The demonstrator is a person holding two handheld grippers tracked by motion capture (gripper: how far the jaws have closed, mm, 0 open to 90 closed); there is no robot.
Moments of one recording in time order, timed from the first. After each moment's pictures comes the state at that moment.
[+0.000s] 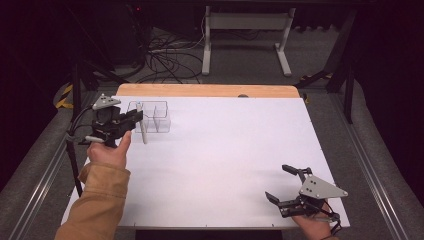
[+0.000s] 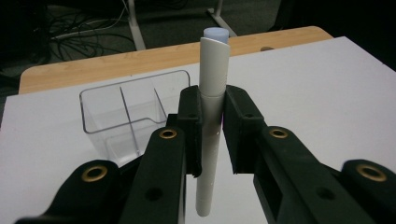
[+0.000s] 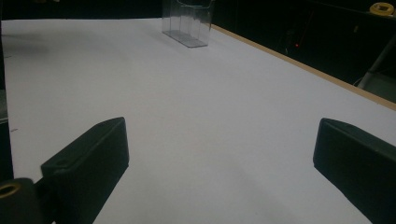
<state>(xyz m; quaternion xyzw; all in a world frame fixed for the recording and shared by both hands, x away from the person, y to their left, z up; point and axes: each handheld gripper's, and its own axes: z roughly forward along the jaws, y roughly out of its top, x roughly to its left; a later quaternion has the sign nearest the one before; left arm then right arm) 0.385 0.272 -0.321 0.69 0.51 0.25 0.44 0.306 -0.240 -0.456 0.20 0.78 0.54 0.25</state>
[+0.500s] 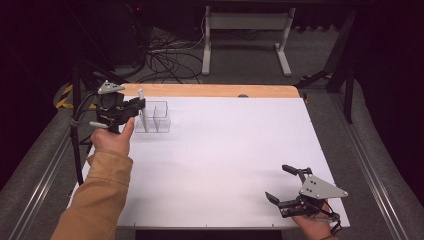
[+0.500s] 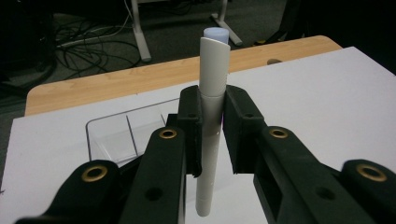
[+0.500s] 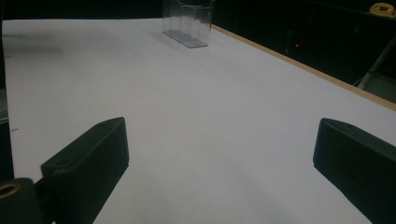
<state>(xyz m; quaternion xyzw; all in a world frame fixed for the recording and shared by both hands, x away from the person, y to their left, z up) 0.414 0.268 -0.308 0.69 0.51 0.27 0.44 0.306 -0.241 -0.456 0.20 0.78 0.54 0.25</state>
